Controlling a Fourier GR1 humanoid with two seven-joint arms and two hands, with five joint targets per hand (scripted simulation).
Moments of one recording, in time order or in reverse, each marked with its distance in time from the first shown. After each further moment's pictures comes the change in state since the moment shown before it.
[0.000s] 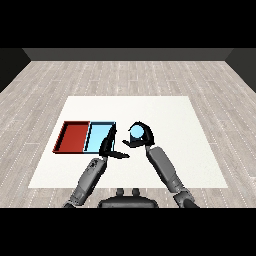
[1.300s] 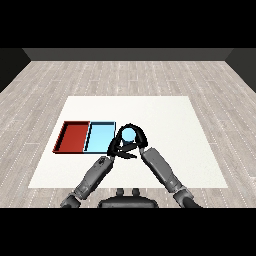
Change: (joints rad) left arm -0.115 0.000 -0.155 0.171 0.125 0.103 -0.049; right arm -0.032 0.000 0.149 -0.048 -0.046 -0.056 0.015
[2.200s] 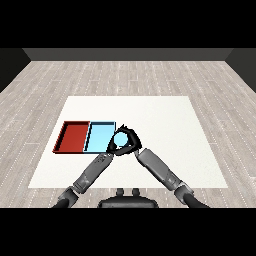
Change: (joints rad) left arm -0.093 0.058 -0.064 0.074 -0.193 0.199 0.052; right arm -0.067 -0.025 0.162 0.050 -0.052 -0.104 -0.039
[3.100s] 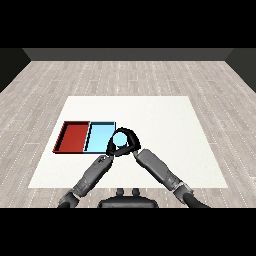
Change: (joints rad) left arm 0.054 -0.025 0.029 -0.014 0.189 0.001 -0.076; right arm -0.008 0.004 0.024 0.001 -0.105 0.001 -0.020
